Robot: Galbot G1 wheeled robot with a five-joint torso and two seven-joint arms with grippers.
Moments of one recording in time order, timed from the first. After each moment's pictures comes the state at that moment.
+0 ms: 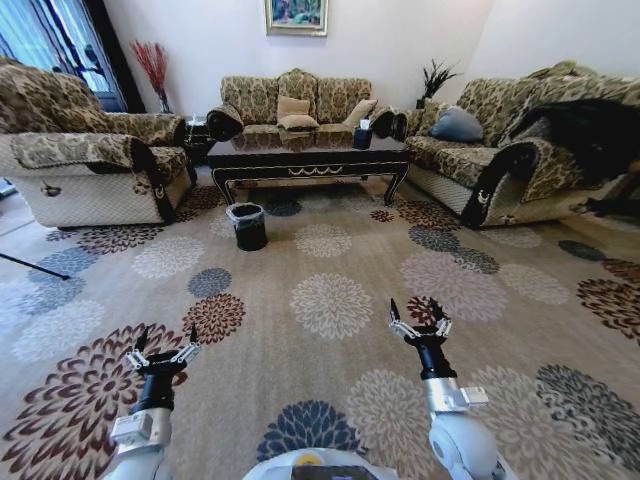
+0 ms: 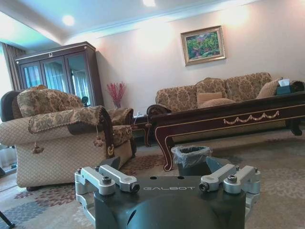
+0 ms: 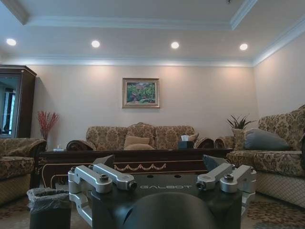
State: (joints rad) left arm 1.84 -1.50 -0.78 -2.27 -0.06 -0.13 -0.09; right arm -1.67 1.18 0.52 2.14 0.29 0.36 0.17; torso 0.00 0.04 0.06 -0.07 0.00
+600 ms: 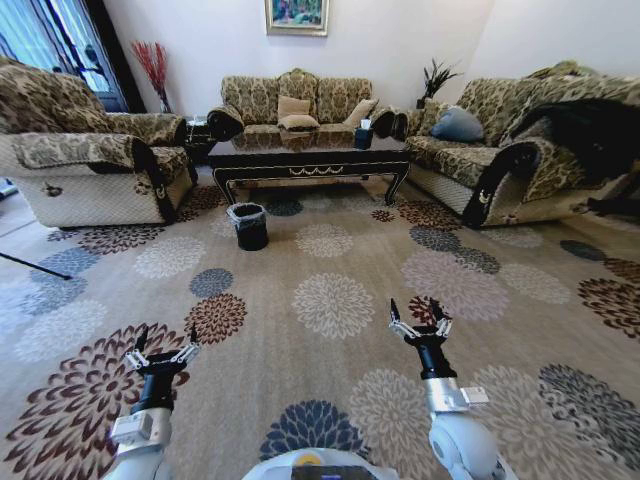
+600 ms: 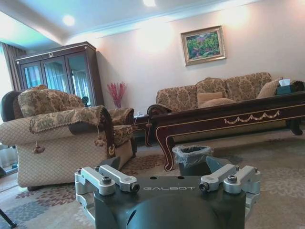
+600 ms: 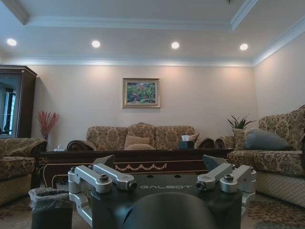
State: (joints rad) left arm 1.84 -1.50 -0.78 -2.27 -0.06 -0.13 -0.09; right arm -1.67 1.18 0.52 2.14 0.29 0.36 0.17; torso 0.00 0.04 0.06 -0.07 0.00
